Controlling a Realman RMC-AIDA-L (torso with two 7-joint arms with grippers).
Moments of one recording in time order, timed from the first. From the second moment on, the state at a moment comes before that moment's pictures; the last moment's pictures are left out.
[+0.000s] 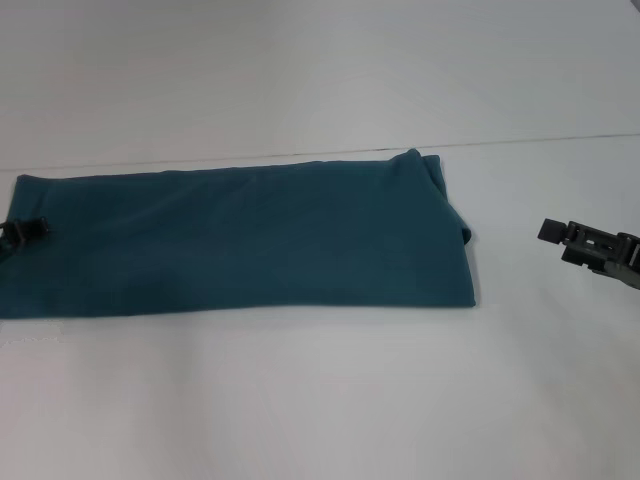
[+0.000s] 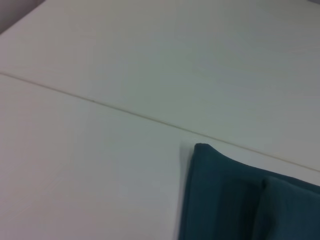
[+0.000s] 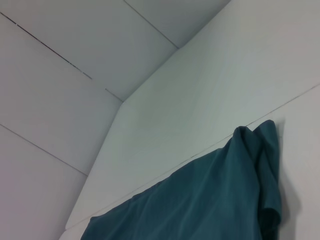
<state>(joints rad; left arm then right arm) -0.78 -2.00 0.68 0.38 2.57 0.38 -2.56 0.42 1.97 -0.55 -0.54 -1.85 -1.36 2.02</state>
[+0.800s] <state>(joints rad) -0.78 -2.00 0.67 0.35 2.57 0.37 -2.55 0.42 1.97 -0.55 -0.54 -1.86 -1.36 2.02</state>
